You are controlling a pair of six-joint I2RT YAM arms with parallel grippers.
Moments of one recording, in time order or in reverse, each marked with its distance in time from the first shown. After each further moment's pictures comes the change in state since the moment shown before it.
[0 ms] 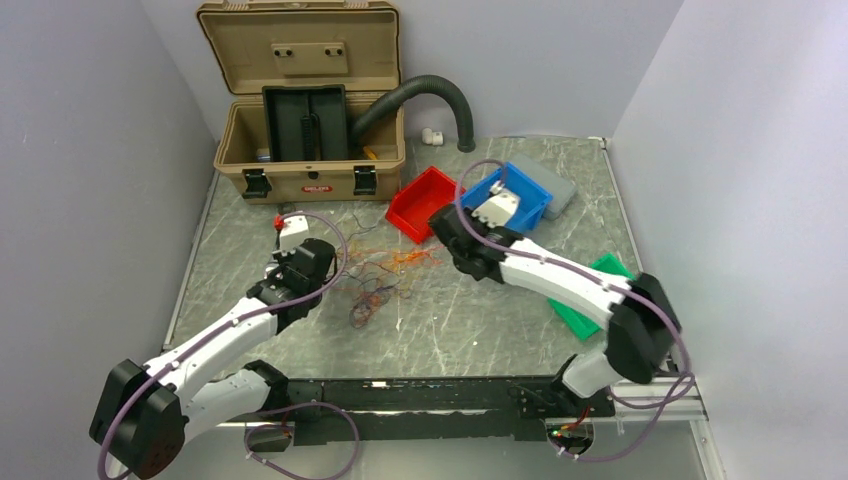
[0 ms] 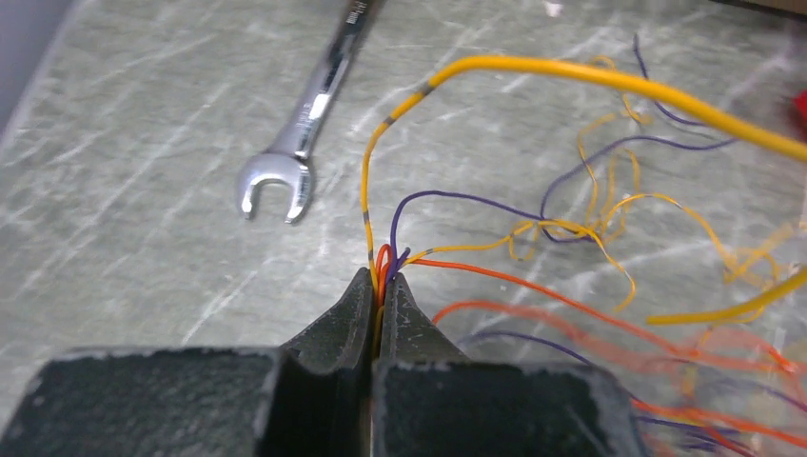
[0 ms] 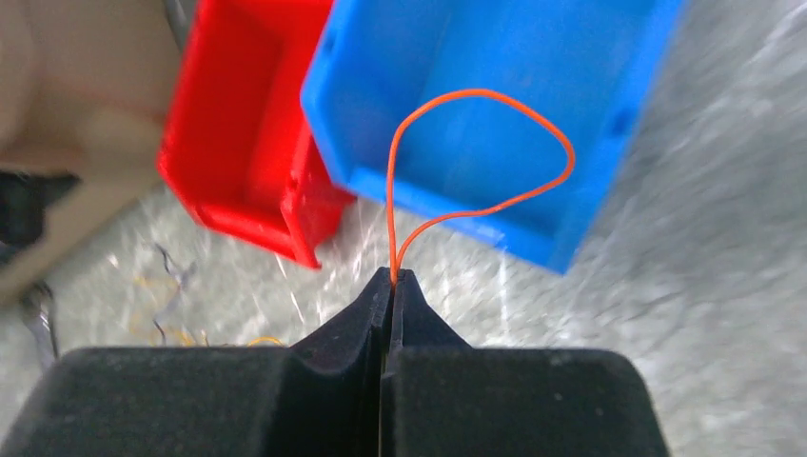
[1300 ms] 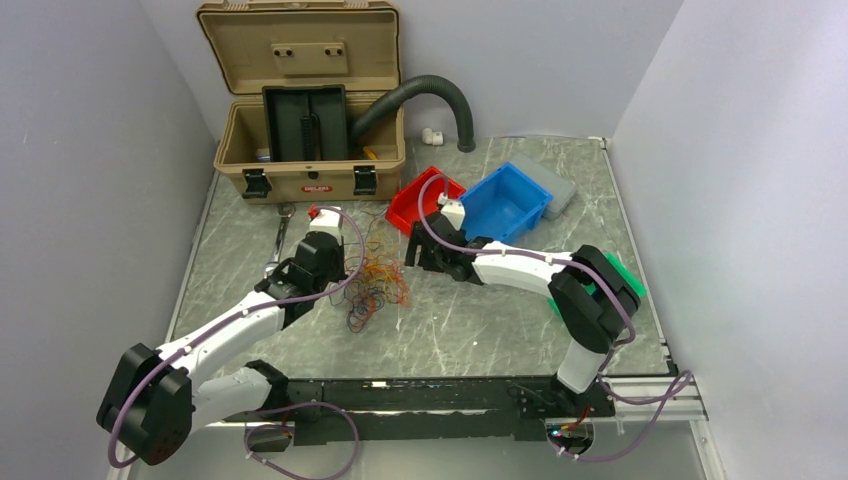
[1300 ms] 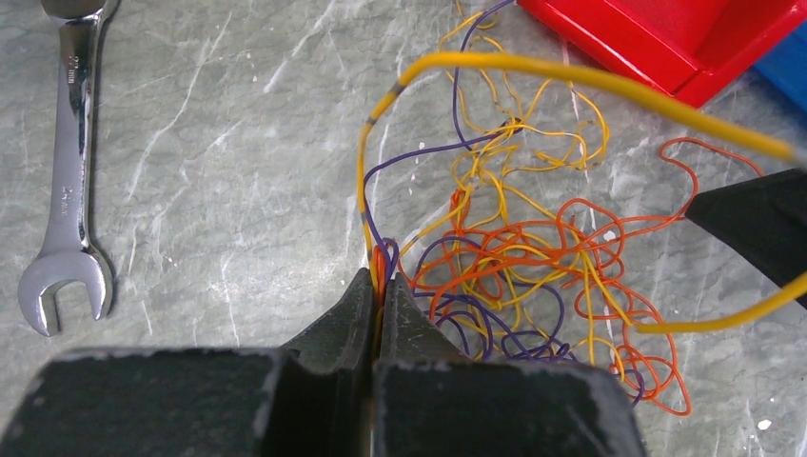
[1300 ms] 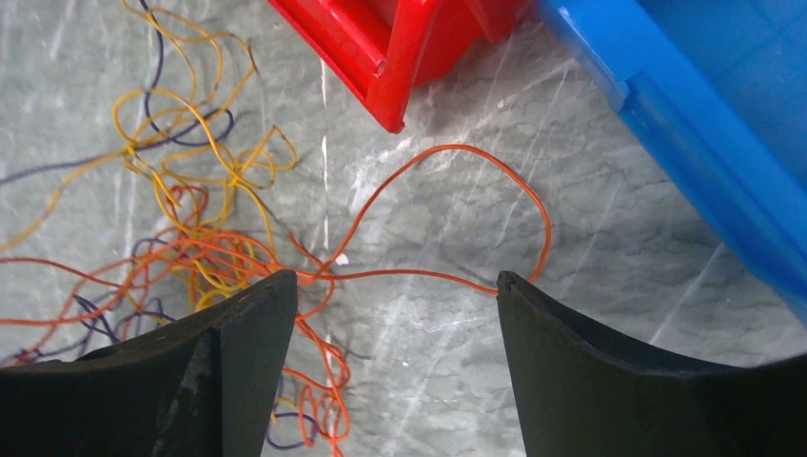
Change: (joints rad) left arm -0.002 0.077 0.000 0.209 0.393 0.217; right arm -0.025 0.171 -0.094 0.386 -0.459 -0.419
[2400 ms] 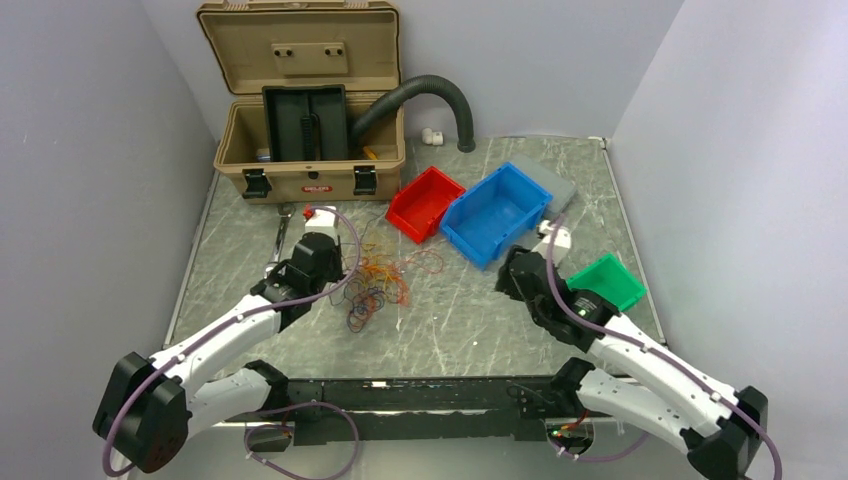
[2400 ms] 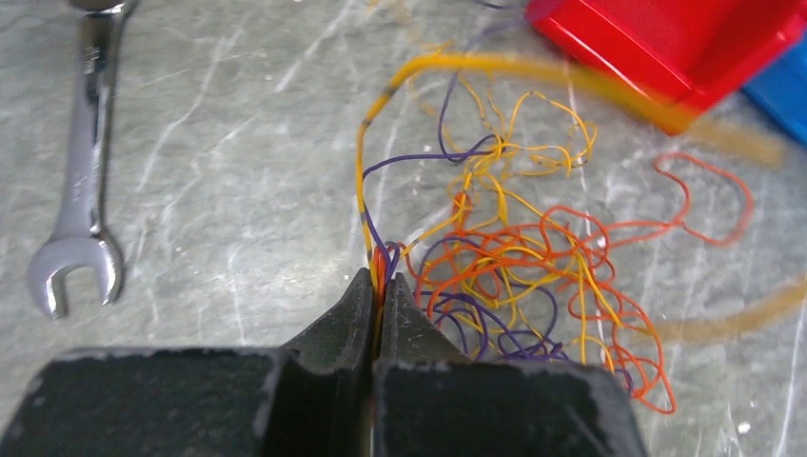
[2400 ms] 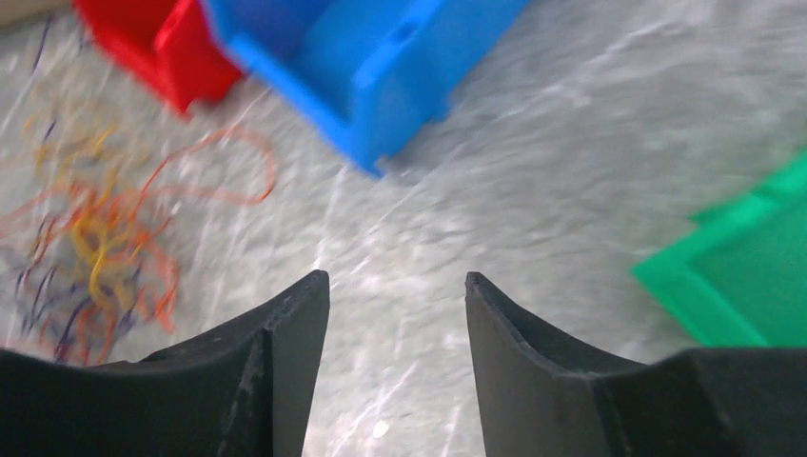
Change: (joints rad) left arm 0.001 -0.042 0.008 -0.042 -0.047 -0.051; right arm -0.033 -0.962 -0.360 -0.515 0.406 0.019
